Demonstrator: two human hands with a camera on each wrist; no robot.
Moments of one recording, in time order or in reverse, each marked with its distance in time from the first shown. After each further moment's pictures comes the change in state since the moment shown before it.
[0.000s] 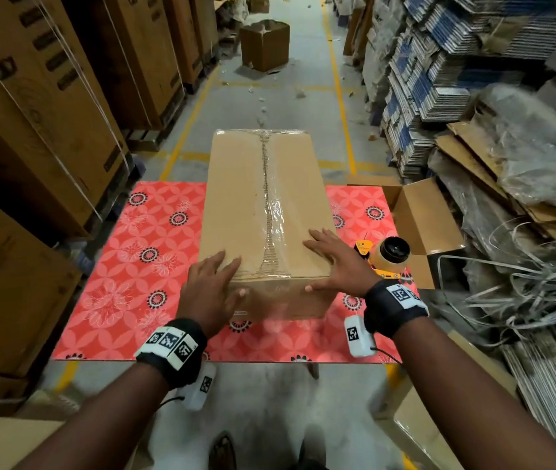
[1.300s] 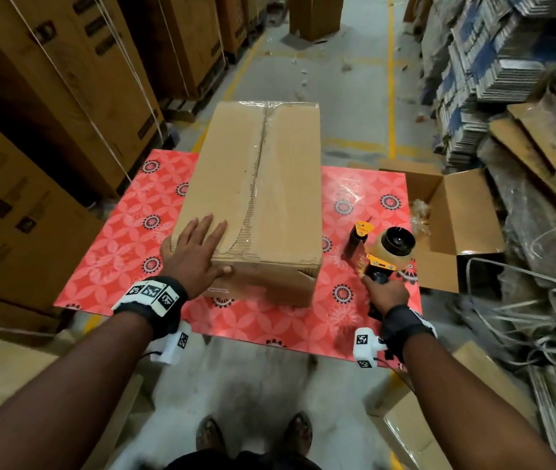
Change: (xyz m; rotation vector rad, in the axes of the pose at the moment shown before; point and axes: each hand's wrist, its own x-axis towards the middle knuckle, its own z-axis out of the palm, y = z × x) left_hand 0.022 0.032 0.012 0.152 -0.117 -0.127; right_hand -0.052 0.184 0.017 0.255 0.348 0.965
